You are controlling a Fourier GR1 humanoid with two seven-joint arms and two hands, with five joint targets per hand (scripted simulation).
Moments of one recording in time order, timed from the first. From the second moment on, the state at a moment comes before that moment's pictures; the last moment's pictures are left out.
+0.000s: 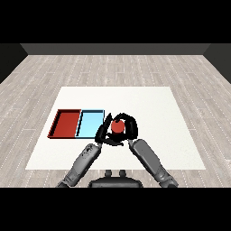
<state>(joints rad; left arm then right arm) -0.30 0.00 -0.46 -1.31 0.20 0.25 -0.28 -0.40 -0.03 0.48 -1.53 -0.23 -0.48 -0.33</state>
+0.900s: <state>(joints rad) -0.35 0.01 -0.55 -1.27 0.33 0.42 -0.31 -0.44 0.00 0.54 -1.50 -0.25 -0.53 -0.35</state>
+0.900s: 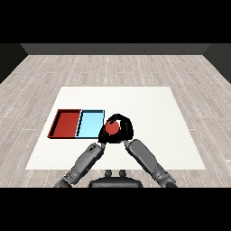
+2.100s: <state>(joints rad) -0.39 0.01 -0.55 -1.20 0.40 0.58 -0.48 -0.44 0.00 0.55 -1.51 -0.20 -0.54 -0.24</state>
